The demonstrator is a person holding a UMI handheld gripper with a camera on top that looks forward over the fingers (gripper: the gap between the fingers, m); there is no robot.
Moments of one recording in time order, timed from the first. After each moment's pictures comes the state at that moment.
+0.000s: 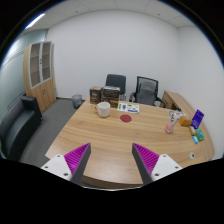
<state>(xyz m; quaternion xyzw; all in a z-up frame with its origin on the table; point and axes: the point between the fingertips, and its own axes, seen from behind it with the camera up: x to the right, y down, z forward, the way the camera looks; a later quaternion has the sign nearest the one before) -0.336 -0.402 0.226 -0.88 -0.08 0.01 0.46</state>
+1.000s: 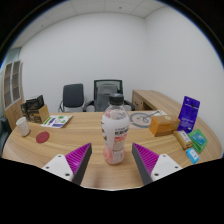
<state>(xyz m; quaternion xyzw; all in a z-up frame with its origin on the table) 0.060 -0.094 0.083 -0.85 0.04 -0.03 0.53</state>
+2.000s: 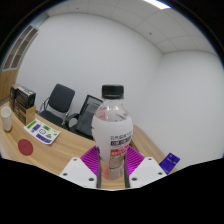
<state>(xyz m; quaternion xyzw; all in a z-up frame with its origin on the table) 0.023 -0.010 0.208 -0.77 -0.06 -0.25 0.58</state>
